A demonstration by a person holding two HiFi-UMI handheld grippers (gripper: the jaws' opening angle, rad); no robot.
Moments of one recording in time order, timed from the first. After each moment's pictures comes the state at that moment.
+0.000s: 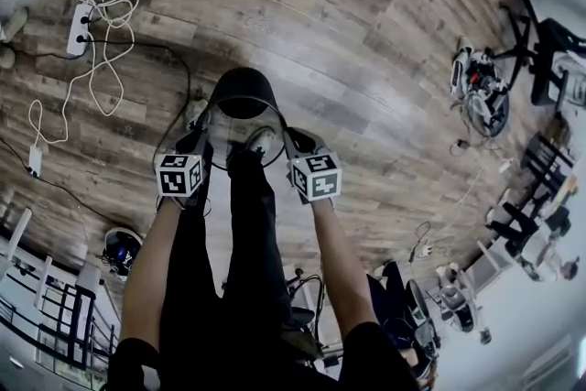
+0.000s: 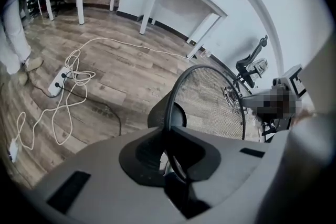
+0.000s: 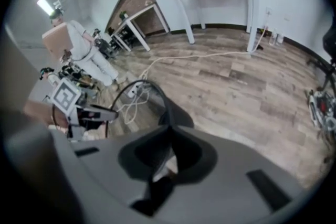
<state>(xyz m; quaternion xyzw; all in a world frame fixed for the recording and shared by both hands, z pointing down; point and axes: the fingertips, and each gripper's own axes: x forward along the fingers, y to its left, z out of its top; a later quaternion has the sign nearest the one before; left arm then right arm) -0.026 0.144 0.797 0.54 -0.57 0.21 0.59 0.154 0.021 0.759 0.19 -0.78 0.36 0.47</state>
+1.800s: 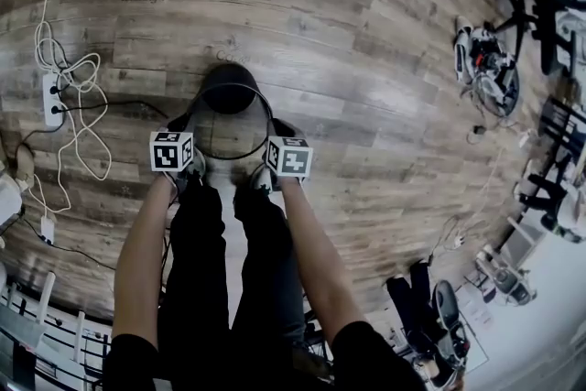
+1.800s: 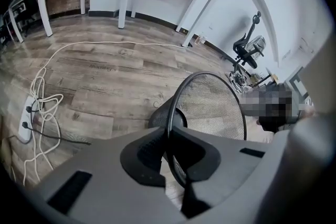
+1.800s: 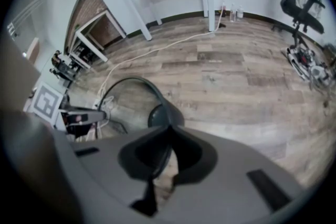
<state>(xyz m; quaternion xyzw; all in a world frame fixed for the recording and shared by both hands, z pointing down) -0.063 0.010 0.984 0.61 -0.52 0.28 0.53 0.155 -0.045 0.959 0.37 -0.69 0.44 0.45</state>
